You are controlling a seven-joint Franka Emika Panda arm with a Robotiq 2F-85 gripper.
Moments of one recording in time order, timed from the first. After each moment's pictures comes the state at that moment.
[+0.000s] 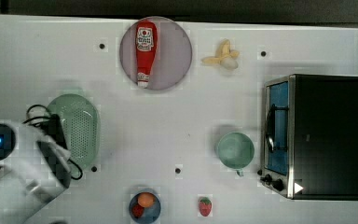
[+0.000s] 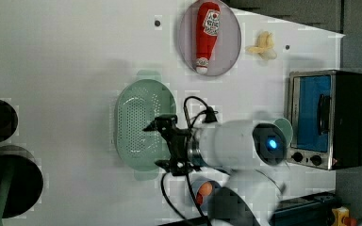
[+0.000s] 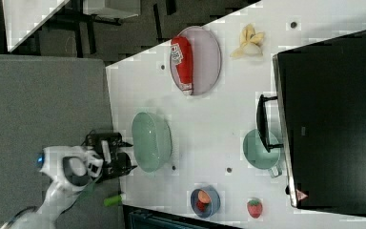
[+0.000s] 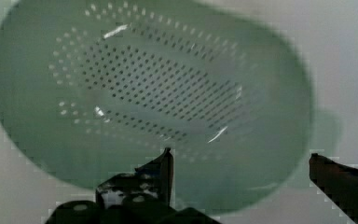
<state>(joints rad) 0.09 0.33 0.59 -2.16 -0.02 0.85 1.18</state>
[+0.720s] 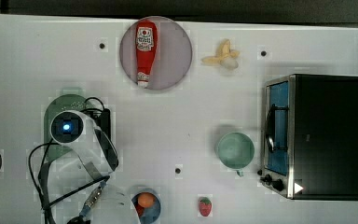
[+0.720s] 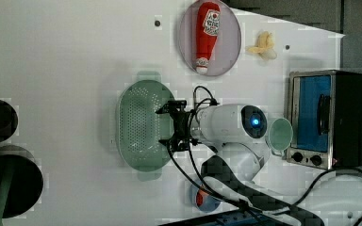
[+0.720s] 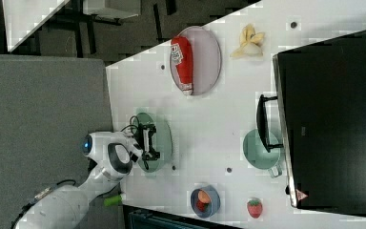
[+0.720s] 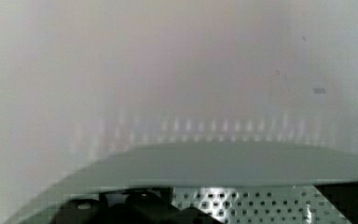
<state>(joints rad) 0.16 0.53 0.35 -2.22 -0.10 1.10 1.29</state>
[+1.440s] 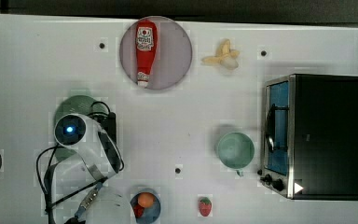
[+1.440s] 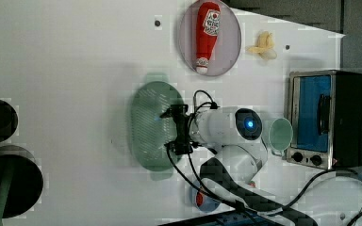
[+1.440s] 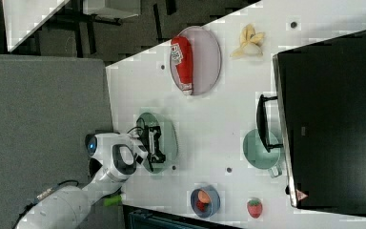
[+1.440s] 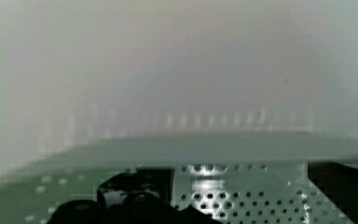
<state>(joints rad) 0.22 0.52 0.27 -2.25 -0.11 1.09 1.29</state>
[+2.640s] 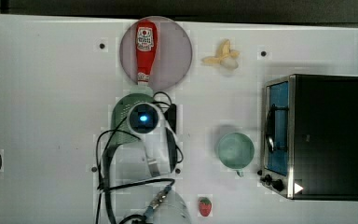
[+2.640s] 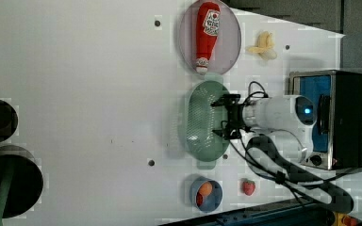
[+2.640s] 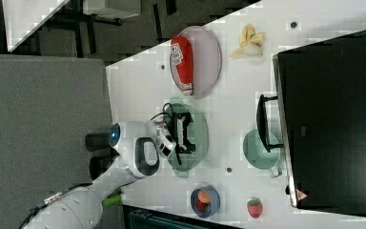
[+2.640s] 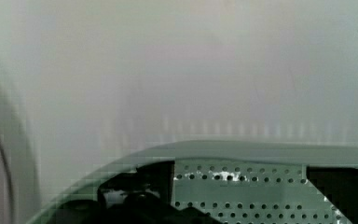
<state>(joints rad) 0.09 0.41 0.07 -2.35 -0.08 1.12 1.05</state>
